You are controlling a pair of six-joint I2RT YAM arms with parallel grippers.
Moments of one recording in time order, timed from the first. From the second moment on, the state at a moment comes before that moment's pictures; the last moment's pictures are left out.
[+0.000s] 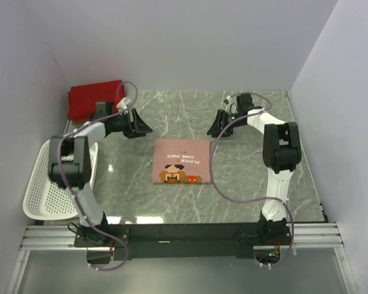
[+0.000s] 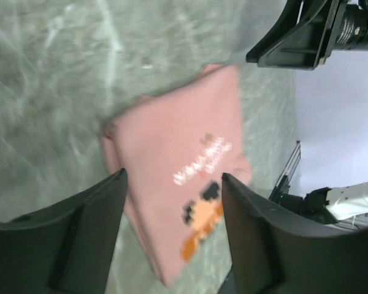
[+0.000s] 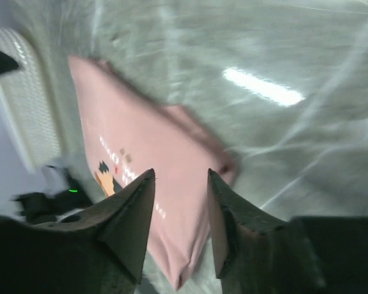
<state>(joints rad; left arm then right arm) -0.02 1.94 1.22 -0.13 0.92 -0.38 0.10 2.18 1.53 -0.44 -0.83 0.35</state>
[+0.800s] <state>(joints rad) 0.32 1.42 1.34 -0.64 0.48 -0.15 1.08 1.99 1.61 -0.66 -0.03 0.00</state>
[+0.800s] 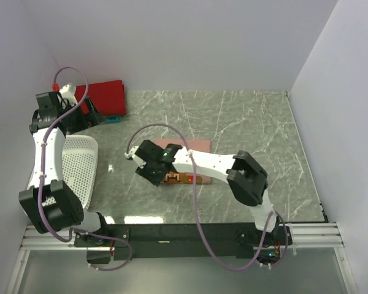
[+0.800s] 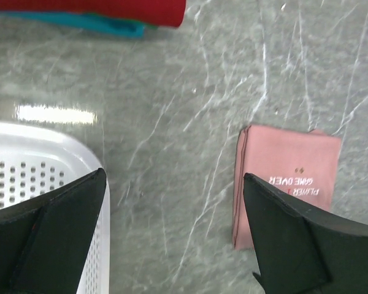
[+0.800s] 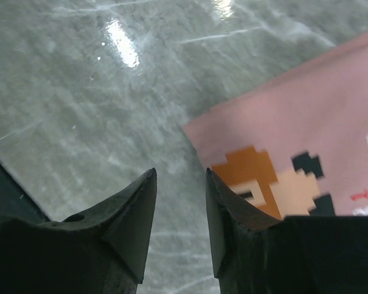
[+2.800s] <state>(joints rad) -0.09 1.67 0.75 -0.02 0.65 -0.93 0.89 1.89 1.47 -0.53 -0.37 0.05</state>
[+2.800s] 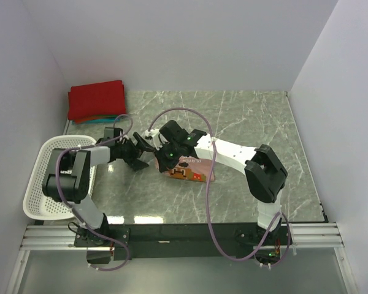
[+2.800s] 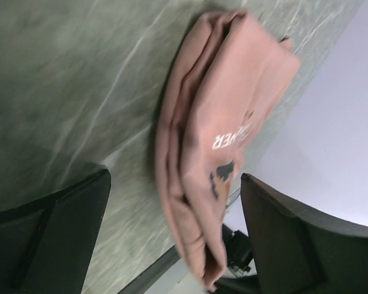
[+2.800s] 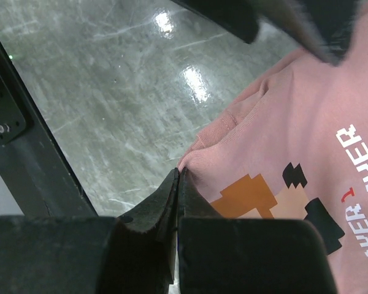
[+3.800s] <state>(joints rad) -0.23 1.81 0.92 -0.04 0.43 -1.11 0.91 1.98 1.59 -0.42 -0.28 0.18</state>
